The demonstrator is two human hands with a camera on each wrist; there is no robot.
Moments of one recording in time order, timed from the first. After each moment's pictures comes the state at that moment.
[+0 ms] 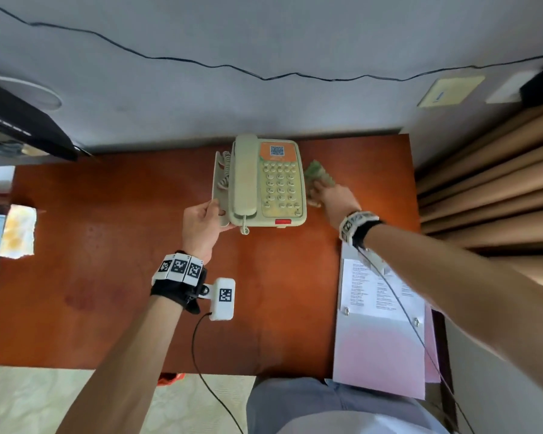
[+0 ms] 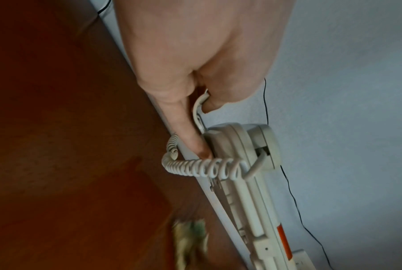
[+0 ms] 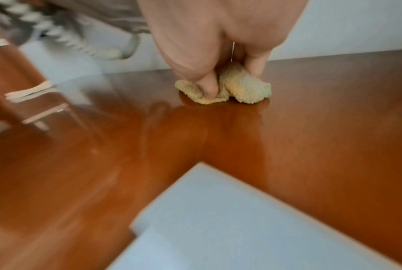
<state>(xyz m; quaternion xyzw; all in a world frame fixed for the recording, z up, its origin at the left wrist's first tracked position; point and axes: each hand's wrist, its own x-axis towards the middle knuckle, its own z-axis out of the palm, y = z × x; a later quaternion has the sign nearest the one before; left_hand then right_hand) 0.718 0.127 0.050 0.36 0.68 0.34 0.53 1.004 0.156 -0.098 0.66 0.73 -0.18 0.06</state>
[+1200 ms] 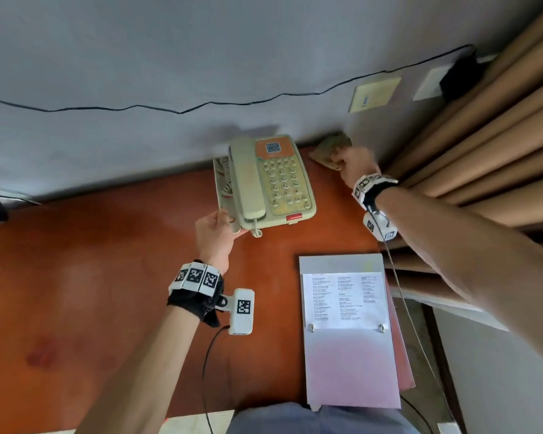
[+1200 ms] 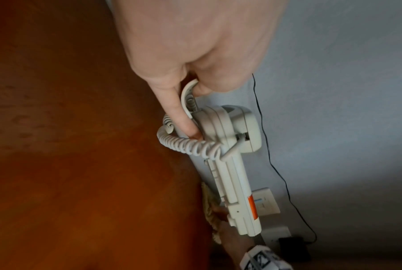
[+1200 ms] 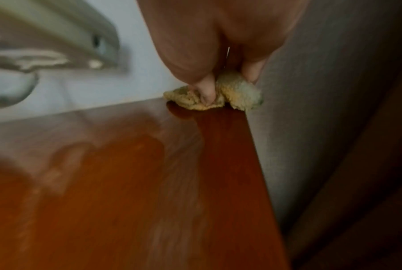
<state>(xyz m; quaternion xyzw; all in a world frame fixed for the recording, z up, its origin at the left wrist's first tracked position) 0.860 0.144 0.024 0.34 0.70 0.34 0.52 1.181 0.194 -0.068 0.77 0.61 -0.17 -0.06</state>
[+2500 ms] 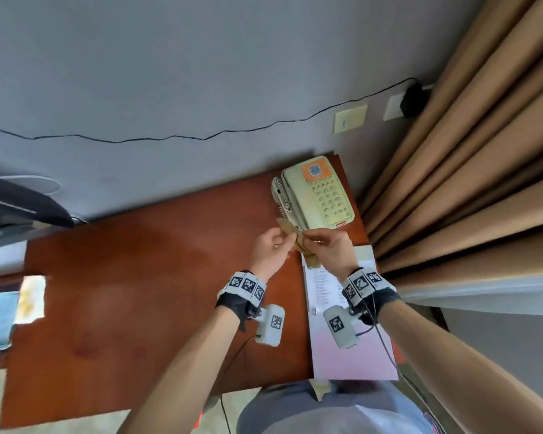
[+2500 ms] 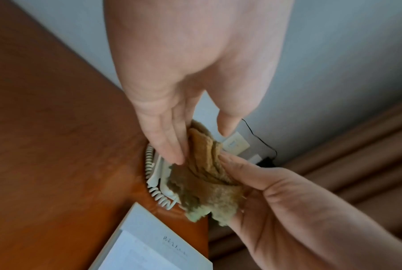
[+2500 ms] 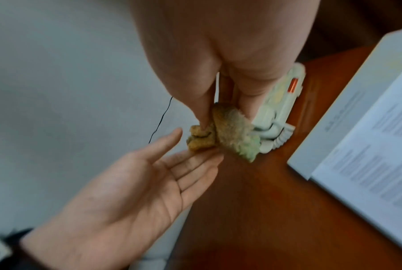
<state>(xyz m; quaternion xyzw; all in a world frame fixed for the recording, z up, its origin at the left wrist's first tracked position) 0.896 0.060 0.041 0.56 0.61 0.15 0.55 1.055 -0.001 0.011 0.68 0.34 -0.48 -0.44</state>
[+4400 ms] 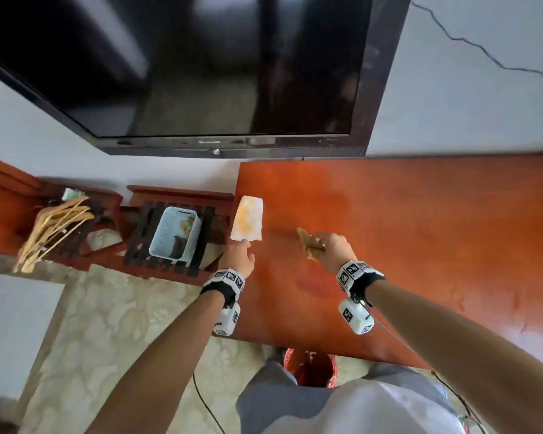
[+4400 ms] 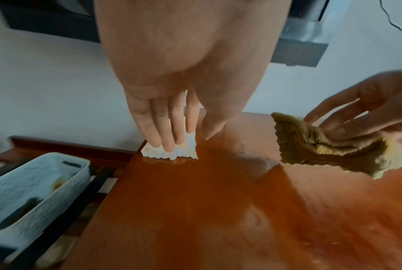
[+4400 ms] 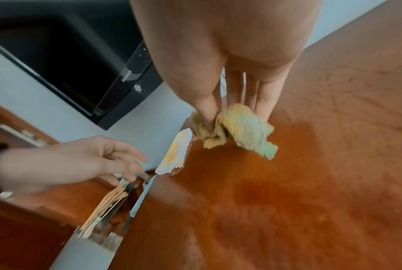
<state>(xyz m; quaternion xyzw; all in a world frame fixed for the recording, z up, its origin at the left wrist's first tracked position) 0.098 0.127 -0.011 0.64 0.74 -0.06 0.22 0.367 0.120 -0.009 0.69 0.58 -0.42 -0.10</state>
